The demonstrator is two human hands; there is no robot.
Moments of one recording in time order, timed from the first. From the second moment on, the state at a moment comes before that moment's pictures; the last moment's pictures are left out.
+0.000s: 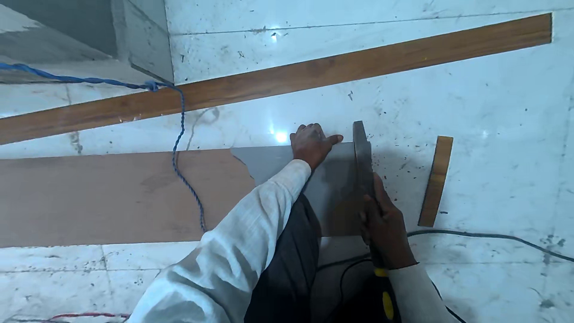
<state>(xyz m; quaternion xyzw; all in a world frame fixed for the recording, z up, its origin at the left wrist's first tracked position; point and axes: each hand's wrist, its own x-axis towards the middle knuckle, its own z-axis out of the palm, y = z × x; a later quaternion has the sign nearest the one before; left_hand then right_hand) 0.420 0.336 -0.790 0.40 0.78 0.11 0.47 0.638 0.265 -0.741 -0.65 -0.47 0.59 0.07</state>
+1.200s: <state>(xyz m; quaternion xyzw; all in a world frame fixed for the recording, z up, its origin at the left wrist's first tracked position) 0.430 0.350 -0.782 0.35 0.75 0.13 0.55 0.631 0.269 -0.737 -0.64 -0.44 0.63 0.06</state>
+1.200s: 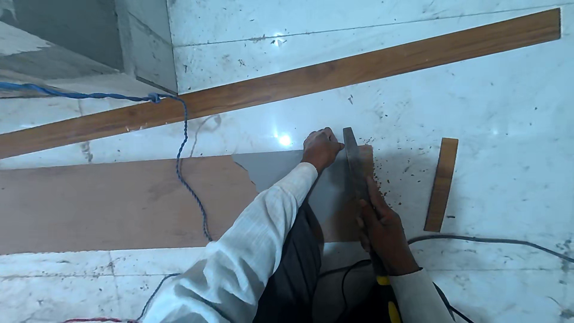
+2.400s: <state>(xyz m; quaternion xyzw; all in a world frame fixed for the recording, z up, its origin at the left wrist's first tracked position) 0.426 0.348 -0.784 0.40 0.74 0.11 0.53 0.629 0.265 -0.742 -0.64 -0.50 0.58 0.02</state>
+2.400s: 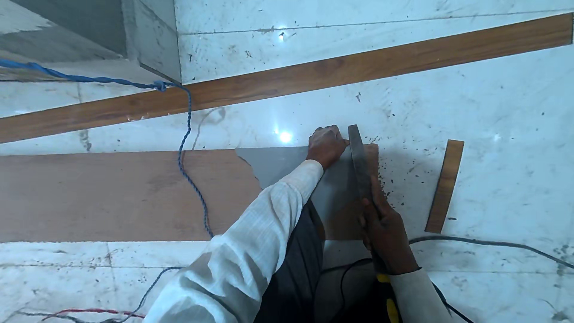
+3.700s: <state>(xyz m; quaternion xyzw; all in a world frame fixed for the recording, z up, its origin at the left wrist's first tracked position) 0.433 0.340 -0.786 0.44 0.75 0.13 0.49 0.632 0.275 -0.746 -0.64 -0.52 0.56 0.04</state>
